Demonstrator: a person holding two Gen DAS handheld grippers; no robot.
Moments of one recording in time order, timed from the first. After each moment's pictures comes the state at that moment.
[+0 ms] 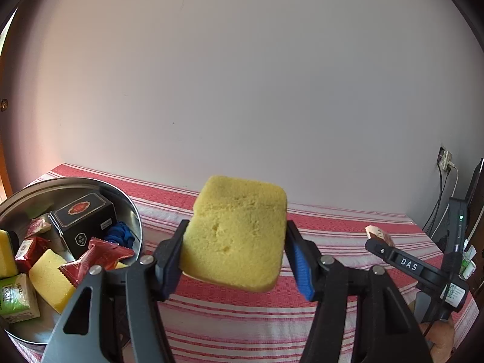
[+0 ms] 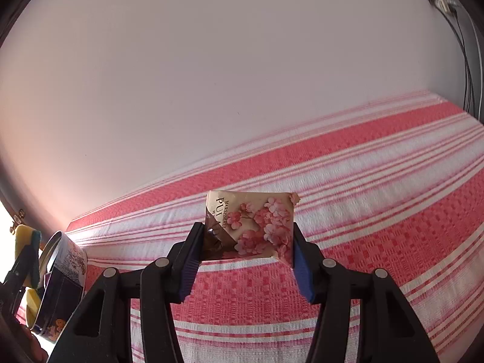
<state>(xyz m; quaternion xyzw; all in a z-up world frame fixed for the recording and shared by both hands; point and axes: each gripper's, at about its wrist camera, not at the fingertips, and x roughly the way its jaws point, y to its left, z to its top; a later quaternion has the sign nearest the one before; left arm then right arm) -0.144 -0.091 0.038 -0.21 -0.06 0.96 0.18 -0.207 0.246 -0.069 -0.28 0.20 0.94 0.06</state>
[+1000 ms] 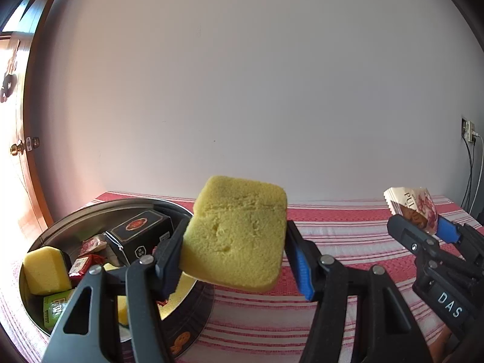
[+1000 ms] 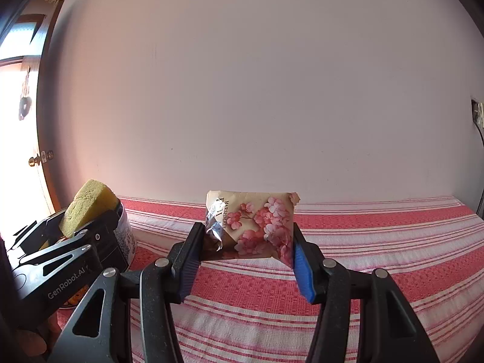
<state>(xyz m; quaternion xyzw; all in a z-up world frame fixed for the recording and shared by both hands) -0.117 -0.072 0.013 -0.16 0.02 0.98 0.09 -0.160 0.132 -0.033 -0.14 0.03 0.99 -0.01</state>
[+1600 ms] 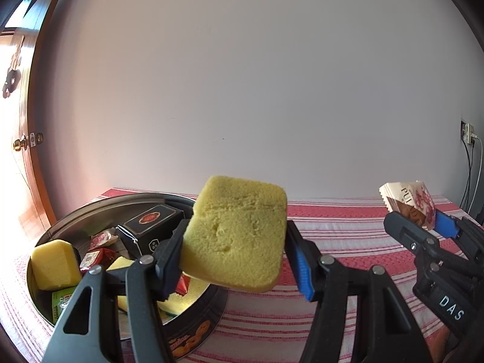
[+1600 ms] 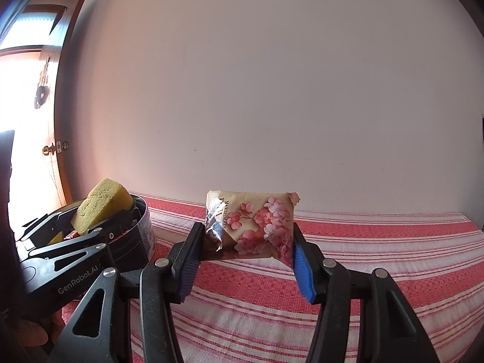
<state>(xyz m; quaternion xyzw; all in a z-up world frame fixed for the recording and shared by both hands) -0.117 -0.087 0.009 -0.16 0.01 0.98 0.09 -0.153 0.112 -0.027 -0.13 0.00 0.99 -0.04</state>
